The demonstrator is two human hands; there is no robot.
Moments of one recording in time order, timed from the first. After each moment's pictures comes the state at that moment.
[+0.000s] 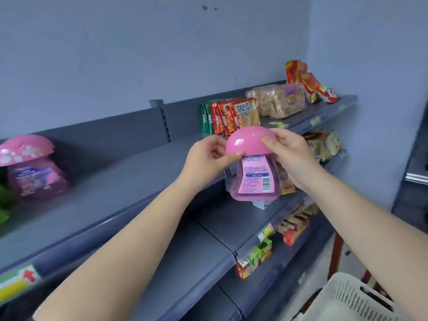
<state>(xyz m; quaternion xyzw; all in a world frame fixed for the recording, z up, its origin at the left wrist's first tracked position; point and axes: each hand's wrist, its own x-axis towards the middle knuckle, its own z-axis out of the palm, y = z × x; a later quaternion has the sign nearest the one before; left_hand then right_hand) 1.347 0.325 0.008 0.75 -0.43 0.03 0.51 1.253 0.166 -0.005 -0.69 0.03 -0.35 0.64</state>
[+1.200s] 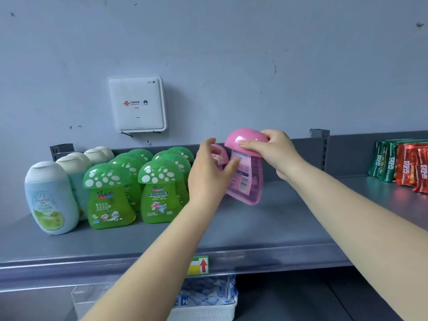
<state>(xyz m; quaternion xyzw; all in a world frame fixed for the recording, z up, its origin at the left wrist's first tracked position) 1.424 0.576 0.043 0.79 -0.08 0.42 0.44 1.465 0.438 0.087 -0.77 -0.15 -0.20 0.59</state>
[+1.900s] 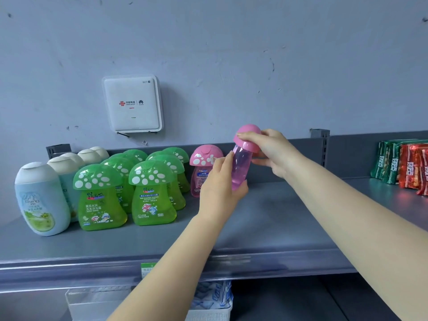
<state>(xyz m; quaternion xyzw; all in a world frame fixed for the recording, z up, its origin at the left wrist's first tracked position) 1.442 0.545 0.013 0.86 -0.13 0.41 0.28 1.472 0.424 0.095 -0.72 -0.13 -0.07 0.68</state>
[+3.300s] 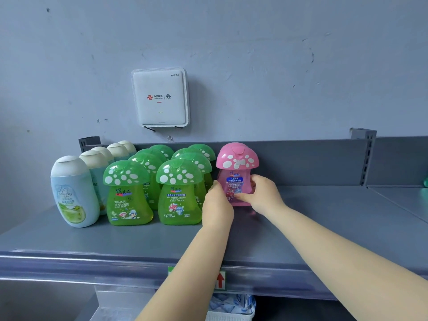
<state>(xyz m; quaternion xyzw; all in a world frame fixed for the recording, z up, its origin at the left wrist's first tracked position) 1.468 0.603 -0.015 0.89 0.12 0.26 0.36 1.523 0.499 -0.009 -0.86 -0.20 -0.16 0.43</state>
